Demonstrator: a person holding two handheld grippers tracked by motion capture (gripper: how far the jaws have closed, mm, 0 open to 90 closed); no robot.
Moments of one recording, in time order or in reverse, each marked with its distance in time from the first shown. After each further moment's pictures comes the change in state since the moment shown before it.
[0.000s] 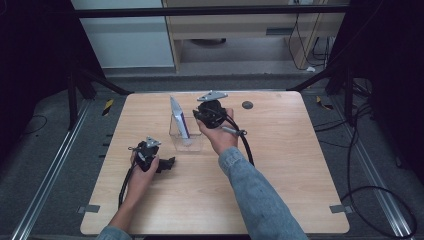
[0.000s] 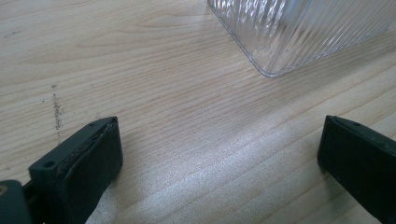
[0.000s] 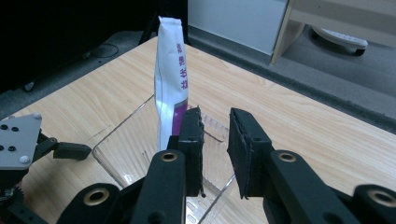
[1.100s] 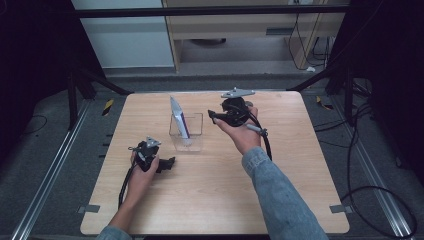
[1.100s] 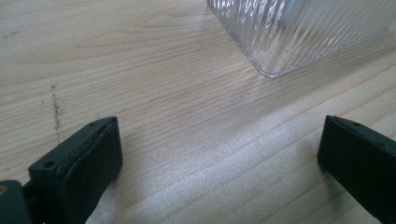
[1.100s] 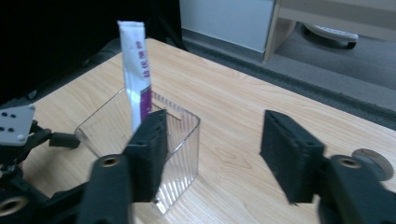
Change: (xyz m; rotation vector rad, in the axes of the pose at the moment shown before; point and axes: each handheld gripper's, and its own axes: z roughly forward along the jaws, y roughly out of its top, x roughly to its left) left arm 0.000 0.000 0.000 0.003 0.000 0.003; right arm -0.046 -0.009 -0.044 -0.013 -0.003 0.050
